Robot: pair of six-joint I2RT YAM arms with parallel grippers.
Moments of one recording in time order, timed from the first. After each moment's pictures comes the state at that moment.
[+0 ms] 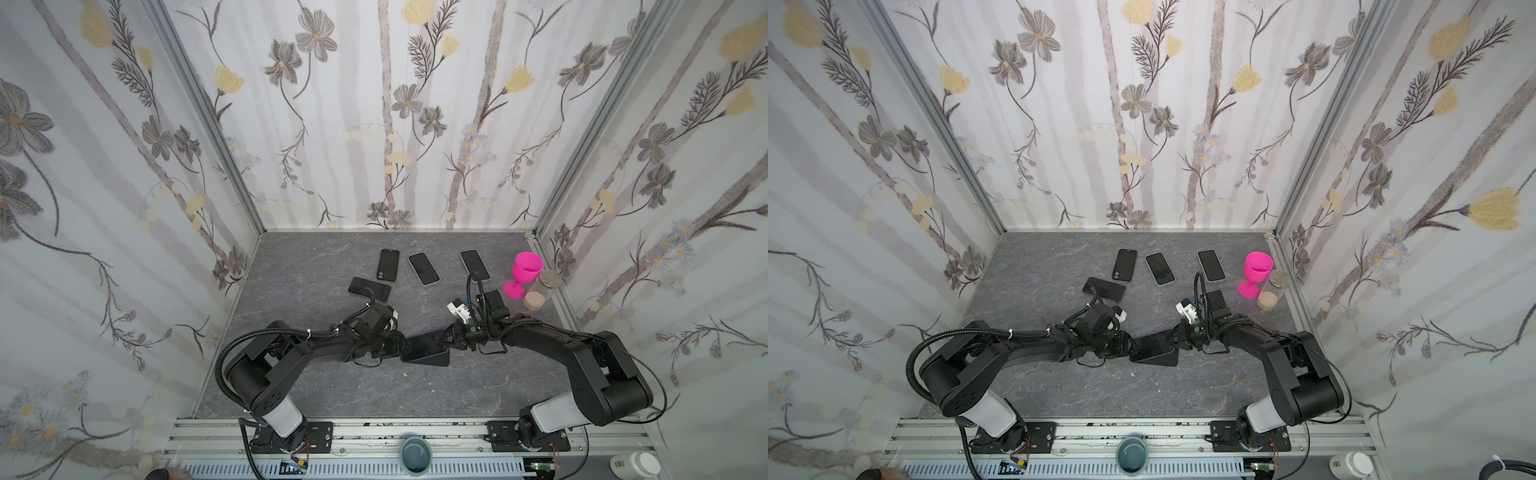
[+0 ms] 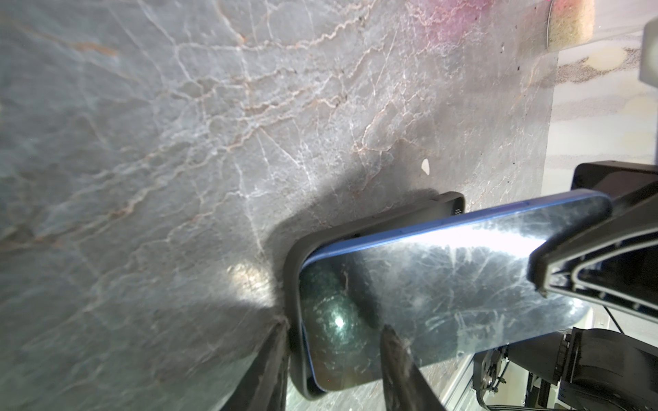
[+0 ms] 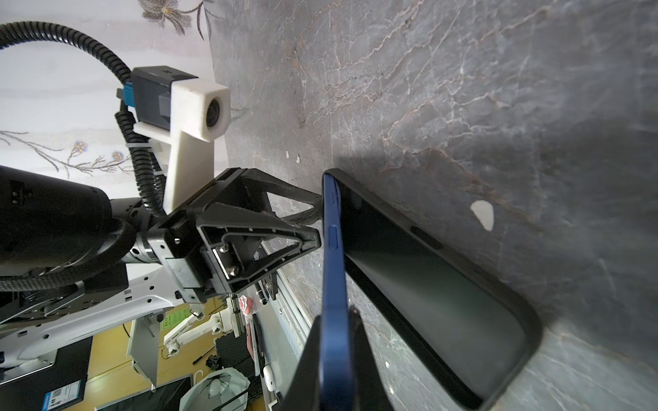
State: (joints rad) left arm -0.77 1.62 0.68 0.07 0.40 -0.84; right arm 0.33 1.49 0.62 -0.21 -0.91 0.54
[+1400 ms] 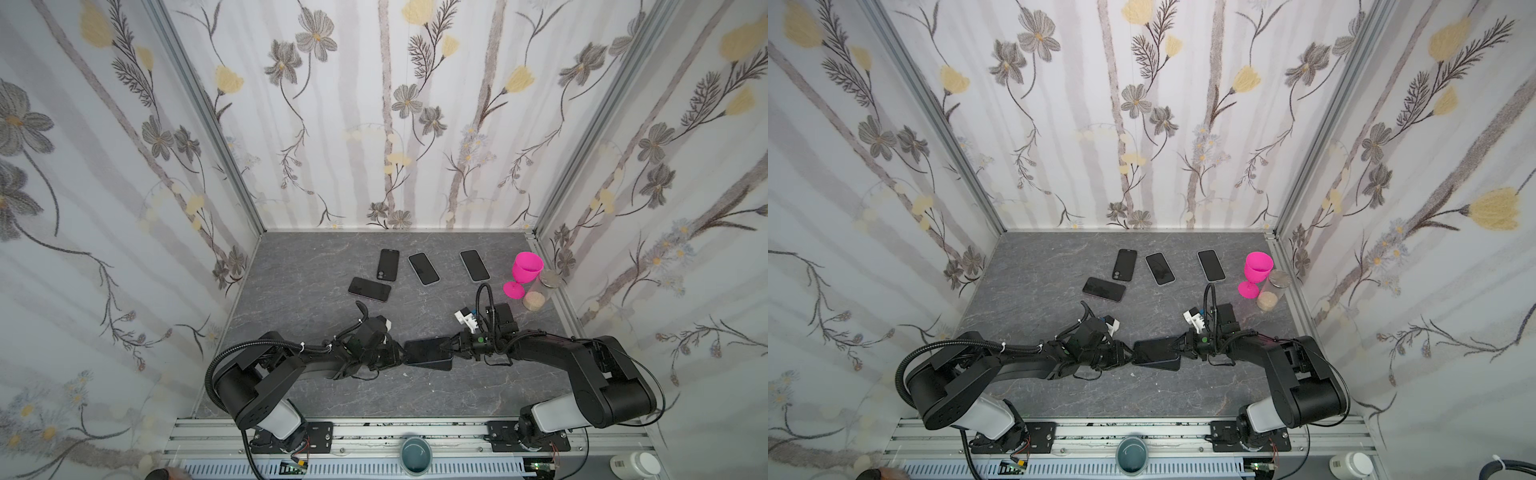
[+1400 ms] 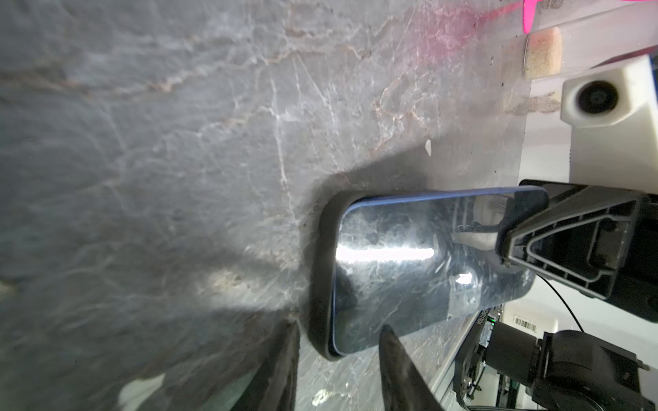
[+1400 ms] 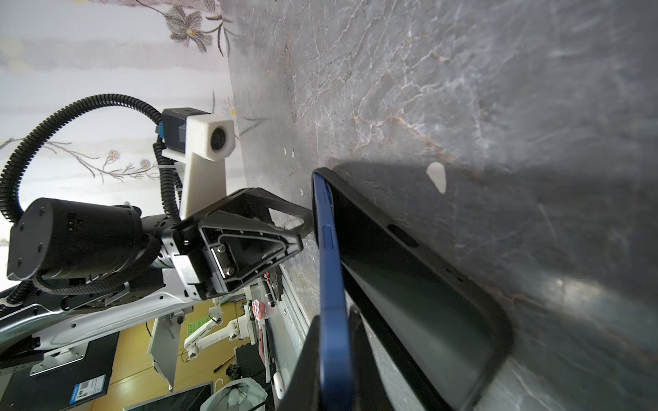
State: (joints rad) left arm -0.82 1.55 0.49 0.29 0.35 -1.02; right arm 0.26 1.47 0.45 0.00 -0.97 0.59
